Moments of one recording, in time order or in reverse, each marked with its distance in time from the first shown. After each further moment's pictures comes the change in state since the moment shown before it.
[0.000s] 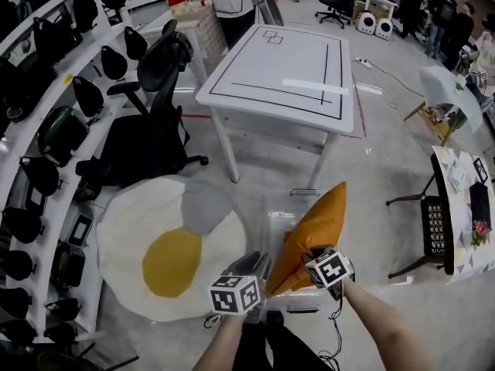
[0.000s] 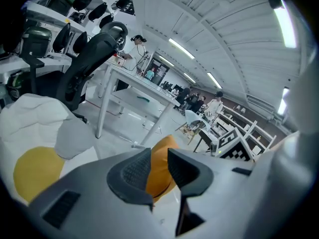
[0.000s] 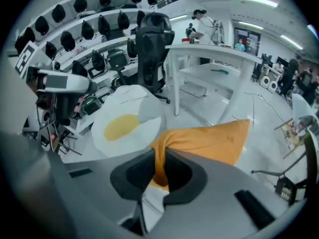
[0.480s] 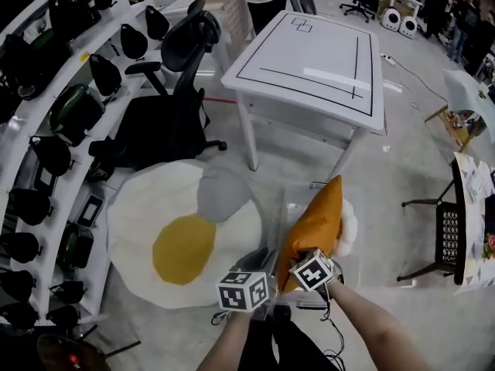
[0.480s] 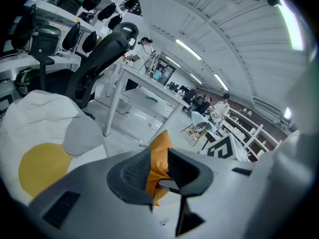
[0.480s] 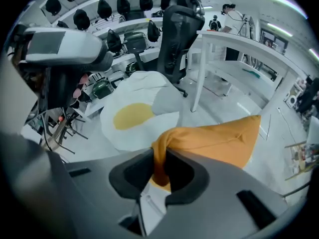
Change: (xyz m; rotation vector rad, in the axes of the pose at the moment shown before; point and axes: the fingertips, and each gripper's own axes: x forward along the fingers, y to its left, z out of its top) left arm -0.011 0.042 -0.003 -0.047 -0.004 0.057; right arm 0.070 0.079 0.016 -0.187 0.116 0.068
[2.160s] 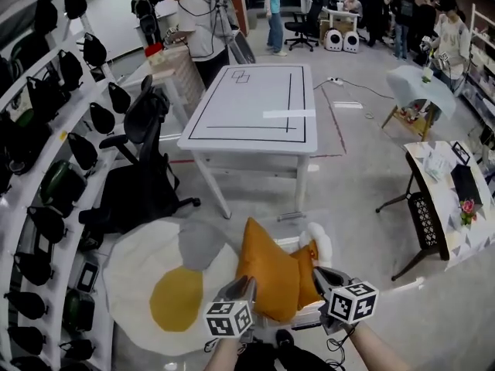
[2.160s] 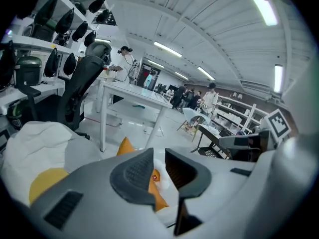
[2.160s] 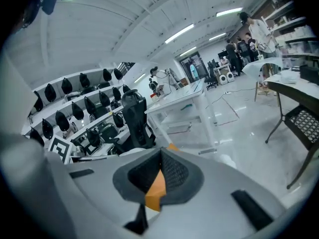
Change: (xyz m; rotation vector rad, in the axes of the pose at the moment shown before) left arm -0.035 -0.067 0.003 0.227 -0.039 -0.004; right arm -0.242 -0.042 -0.040 0.683 -0.768 -0.101
